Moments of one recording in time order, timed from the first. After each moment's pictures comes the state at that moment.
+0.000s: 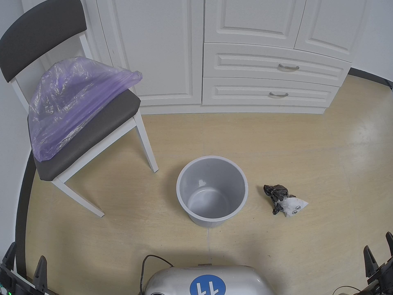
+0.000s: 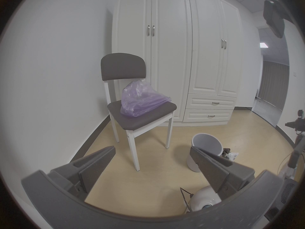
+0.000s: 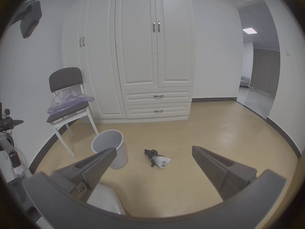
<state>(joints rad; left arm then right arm) 0.00 0.02 -0.02 0.00 0.02 -0.04 0.00 0.02 -0.02 -0.01 -0.01 0.03</state>
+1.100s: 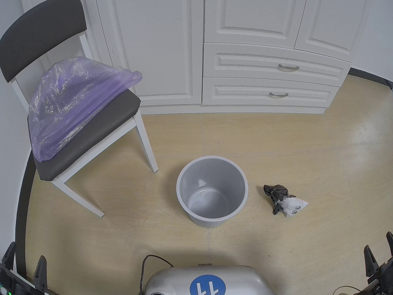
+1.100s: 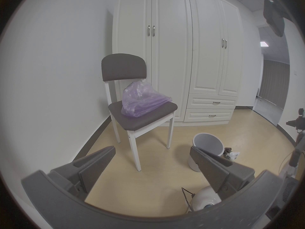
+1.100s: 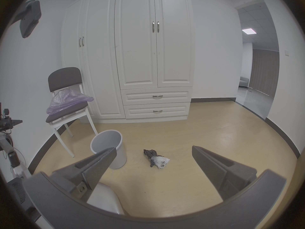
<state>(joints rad) 0.00 0.02 -0.02 0.00 0.03 -0.02 0.00 0.02 -0.02 -0.01 -0.03 0.02</state>
